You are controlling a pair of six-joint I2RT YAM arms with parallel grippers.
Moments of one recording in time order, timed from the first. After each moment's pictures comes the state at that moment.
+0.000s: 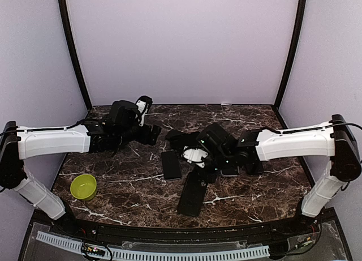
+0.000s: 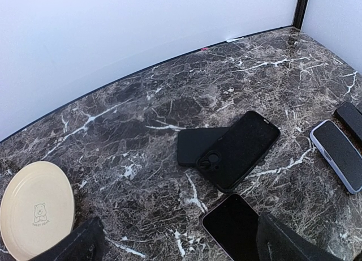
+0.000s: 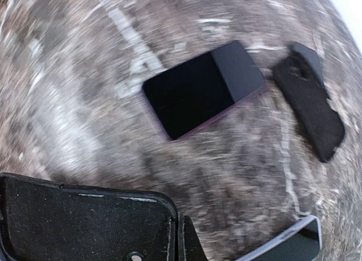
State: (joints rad) left arm -0.78 1.46 0.99 -0.05 -0.36 -0.11; right arm 1.02 1.62 1.11 -0.42 0.00 -0.26
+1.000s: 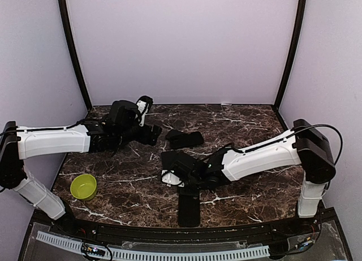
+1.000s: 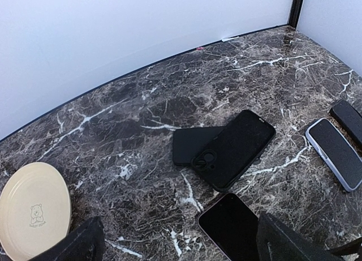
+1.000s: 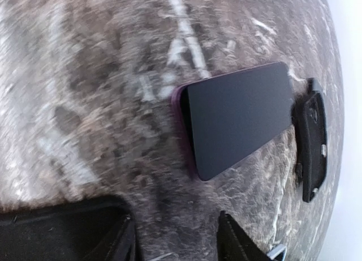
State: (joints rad) left arm -0.78 1.46 0.99 -0.06 -0.34 -0.11; right arm 1.24 1.90 1.20 -0.34 0.39 -0.43
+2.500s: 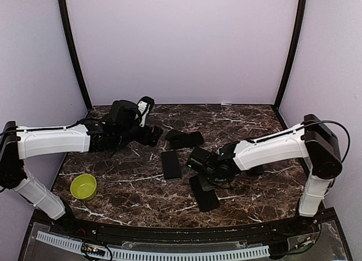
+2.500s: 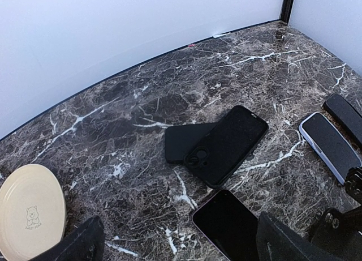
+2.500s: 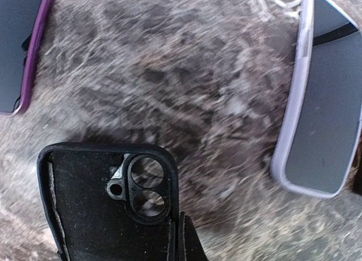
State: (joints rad) left arm -0.78 1.46 1.00 -0.07 -0.30 -0.10; right arm 1.13 1.83 1.14 -0.65 0.36 0.75
